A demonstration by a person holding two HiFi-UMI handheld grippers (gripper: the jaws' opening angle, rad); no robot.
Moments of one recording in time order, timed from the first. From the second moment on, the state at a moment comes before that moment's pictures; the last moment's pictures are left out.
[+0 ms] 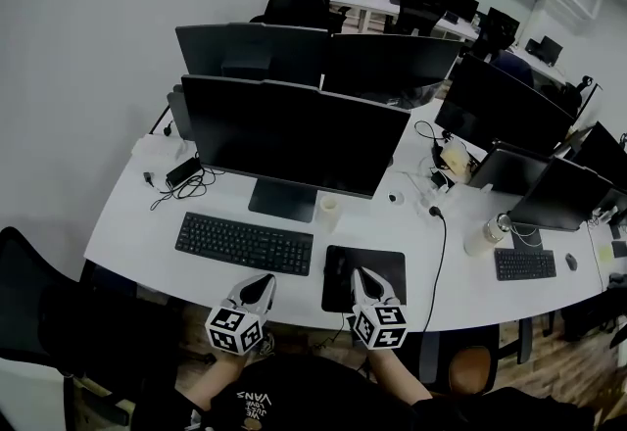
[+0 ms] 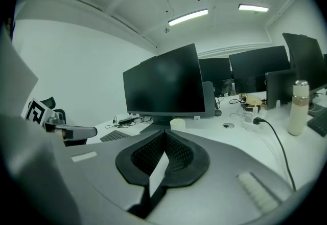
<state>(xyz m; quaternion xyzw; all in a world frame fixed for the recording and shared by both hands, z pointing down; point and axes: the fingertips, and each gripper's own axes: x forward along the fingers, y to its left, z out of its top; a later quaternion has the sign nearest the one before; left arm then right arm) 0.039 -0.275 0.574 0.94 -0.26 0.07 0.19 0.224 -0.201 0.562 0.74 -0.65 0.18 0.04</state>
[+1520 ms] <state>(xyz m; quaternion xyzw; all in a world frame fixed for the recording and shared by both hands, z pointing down) 0.067 -0.187 0.574 0.94 -0.28 0.10 0.17 0.228 -0.130 0.587 0.69 -0.69 0.20 0.06</state>
